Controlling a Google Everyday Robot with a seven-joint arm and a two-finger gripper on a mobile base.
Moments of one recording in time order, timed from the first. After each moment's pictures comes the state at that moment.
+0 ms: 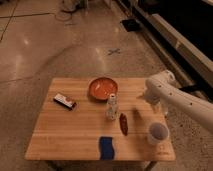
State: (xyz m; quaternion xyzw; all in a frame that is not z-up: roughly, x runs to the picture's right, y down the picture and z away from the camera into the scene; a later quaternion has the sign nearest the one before) arm 0.251 0.089 0.867 -0.23 -0.09 -0.35 0.90
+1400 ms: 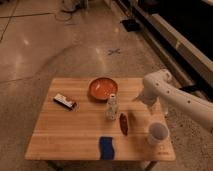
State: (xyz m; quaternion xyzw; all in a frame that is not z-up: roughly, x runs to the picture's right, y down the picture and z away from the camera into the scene) arm 0.202 0.102 0.843 -0.24 -0.16 -0.41 0.86
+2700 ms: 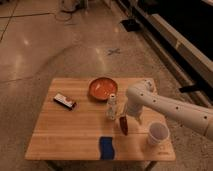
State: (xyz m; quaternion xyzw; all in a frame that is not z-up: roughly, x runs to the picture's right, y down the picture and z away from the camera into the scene) arm 0.128 0.177 0.831 -0.25 -0.23 -0.56 0.76
